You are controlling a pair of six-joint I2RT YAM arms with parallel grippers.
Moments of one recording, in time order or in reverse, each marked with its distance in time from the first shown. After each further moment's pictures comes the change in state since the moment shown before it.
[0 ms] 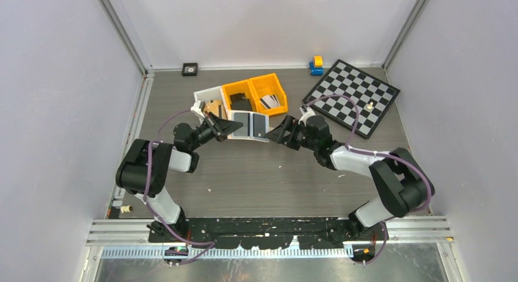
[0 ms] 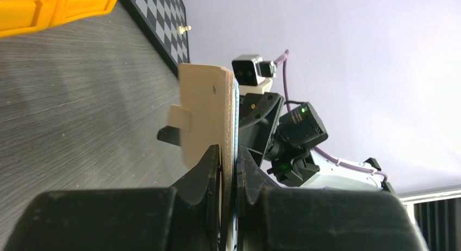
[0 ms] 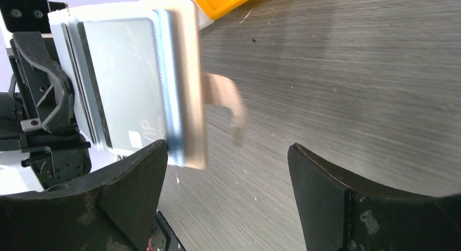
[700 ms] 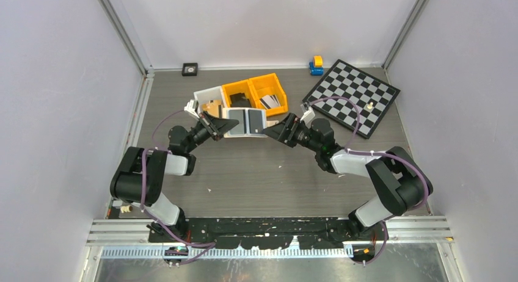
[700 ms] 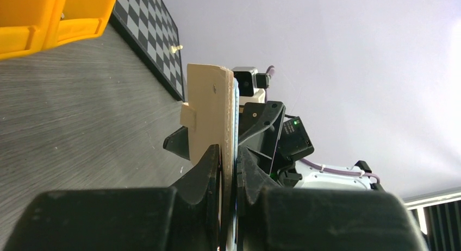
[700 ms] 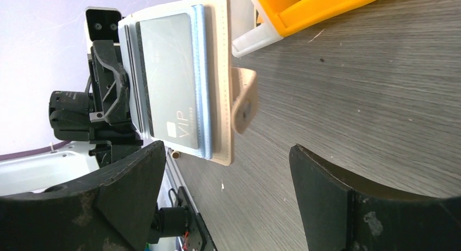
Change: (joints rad) left arm 0.031 -0.102 -0.054 0.018 -0.044 -0.006; right arm -0.002 -0.023 -0.097 0.294 -0.076 0.113
